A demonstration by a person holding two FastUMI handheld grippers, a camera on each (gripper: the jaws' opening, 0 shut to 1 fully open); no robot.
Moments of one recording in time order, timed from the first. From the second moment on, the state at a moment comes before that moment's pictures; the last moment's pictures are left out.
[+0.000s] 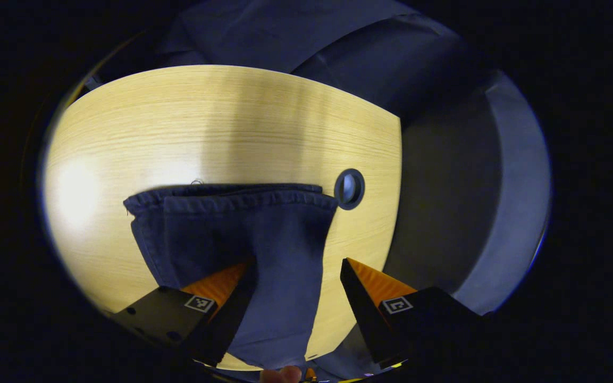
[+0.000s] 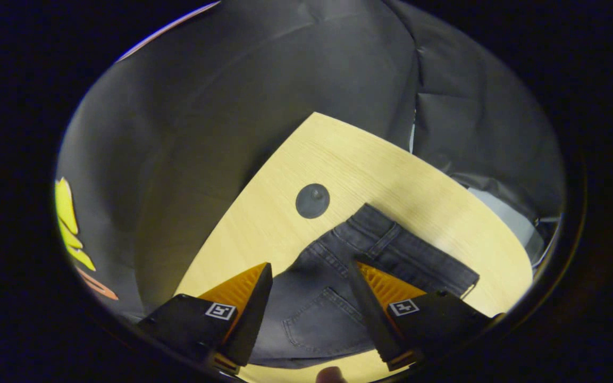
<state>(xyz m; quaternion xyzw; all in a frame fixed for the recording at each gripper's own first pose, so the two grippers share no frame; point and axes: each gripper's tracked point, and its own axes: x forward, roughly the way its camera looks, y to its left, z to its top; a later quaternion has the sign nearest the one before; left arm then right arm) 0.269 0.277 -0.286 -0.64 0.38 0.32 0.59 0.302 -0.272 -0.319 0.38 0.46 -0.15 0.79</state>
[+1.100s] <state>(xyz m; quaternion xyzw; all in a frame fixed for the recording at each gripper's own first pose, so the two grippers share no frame) 0.182 0.058 0.007 -0.08 0.14 0.00 0.99 0.071 -0.215 -0.136 0.05 0.18 -0.05 0.98</state>
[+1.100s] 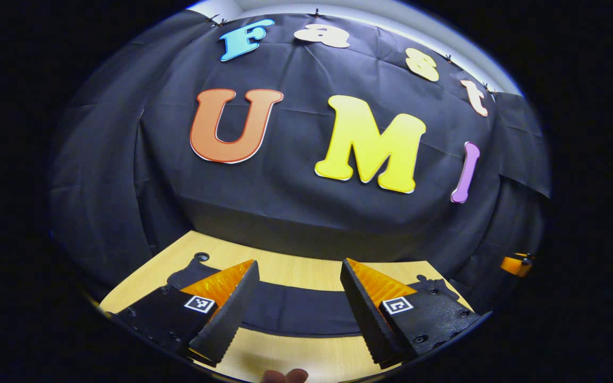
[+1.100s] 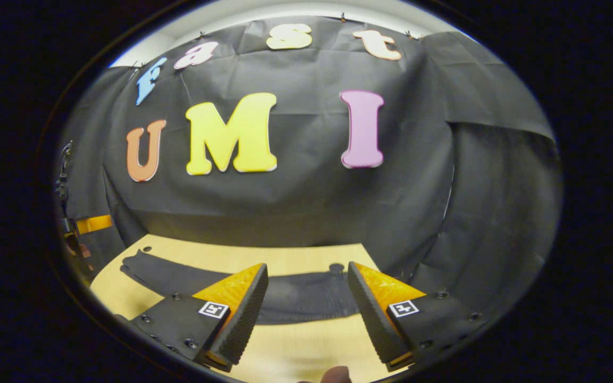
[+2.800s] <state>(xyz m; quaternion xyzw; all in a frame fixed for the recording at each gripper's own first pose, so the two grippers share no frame) 0.153 0.026 -0.005 -0.06 0.21 0.05 0.98 0.239 -0.347 -0.380 0.27 0.32 -0.17 0.89</state>
